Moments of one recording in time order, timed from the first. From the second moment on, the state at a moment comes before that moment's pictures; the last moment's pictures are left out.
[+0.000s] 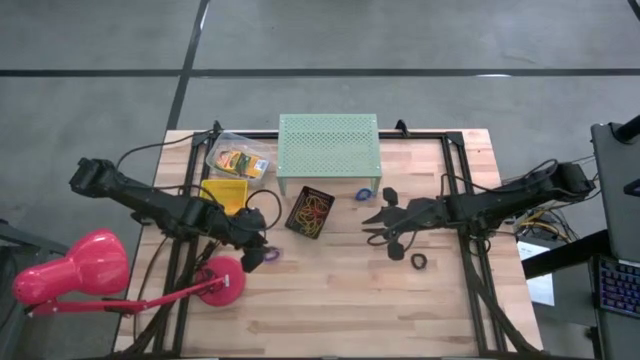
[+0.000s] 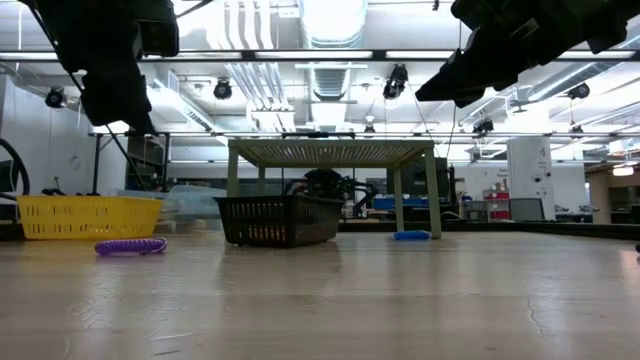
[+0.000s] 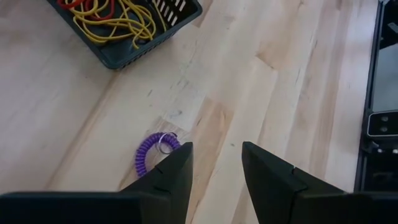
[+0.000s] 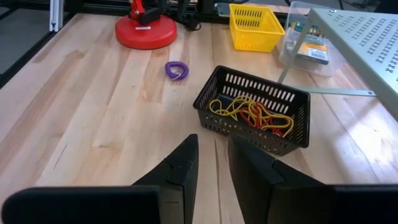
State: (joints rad) left arm -0.30 1.10 0.71 -0.54 -0.09 -0.78; right arm 0.16 1.13 0.55 0.13 0.16 0.04
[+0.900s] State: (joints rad) left arm -0.30 1.44 0.71 -0.47 0.08 -0.92; right arm 0.16 1.13 0.55 0.13 0.16 0.04
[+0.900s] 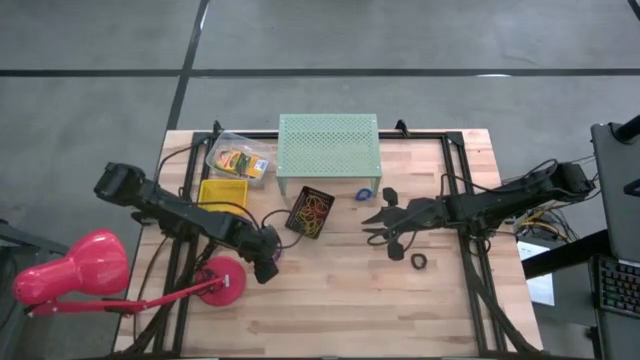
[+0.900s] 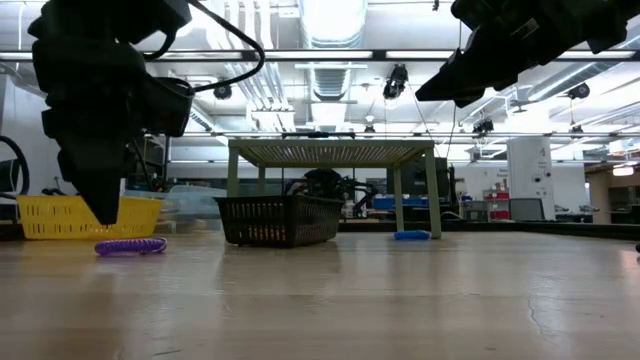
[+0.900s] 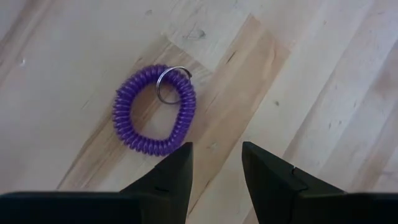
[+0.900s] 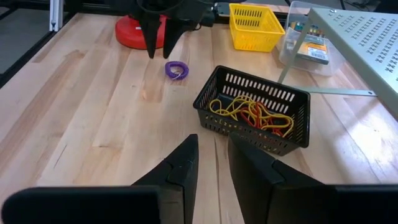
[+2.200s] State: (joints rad) left arm -0.30 1.57 0.72 -0.45 -0.01 -0.72; right arm 0.16 1.13 0.55 0.13 0.16 0.04
